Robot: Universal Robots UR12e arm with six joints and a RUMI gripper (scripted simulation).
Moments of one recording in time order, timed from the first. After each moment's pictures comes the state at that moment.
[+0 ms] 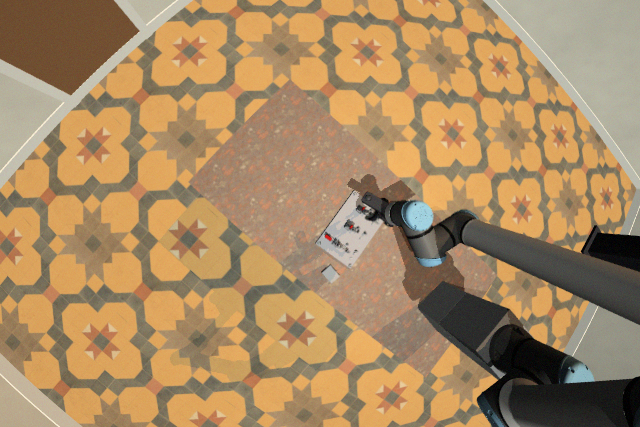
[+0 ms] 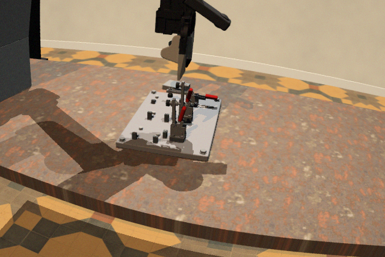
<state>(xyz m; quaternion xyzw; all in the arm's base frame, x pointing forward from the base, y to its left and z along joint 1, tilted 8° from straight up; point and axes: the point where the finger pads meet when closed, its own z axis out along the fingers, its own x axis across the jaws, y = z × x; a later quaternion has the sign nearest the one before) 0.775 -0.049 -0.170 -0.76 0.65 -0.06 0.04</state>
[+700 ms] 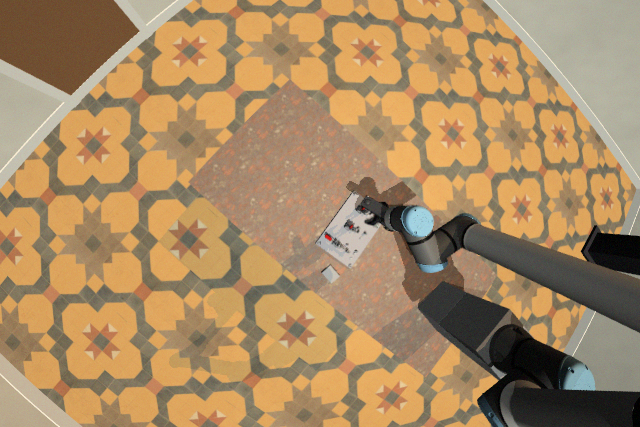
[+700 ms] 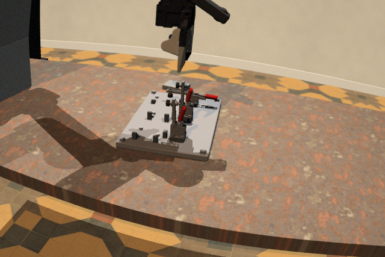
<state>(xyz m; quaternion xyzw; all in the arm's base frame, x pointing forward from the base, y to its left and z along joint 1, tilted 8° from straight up) 0.767 -0.032 -0.159 -0.76 0.65 -0.06 0.04</state>
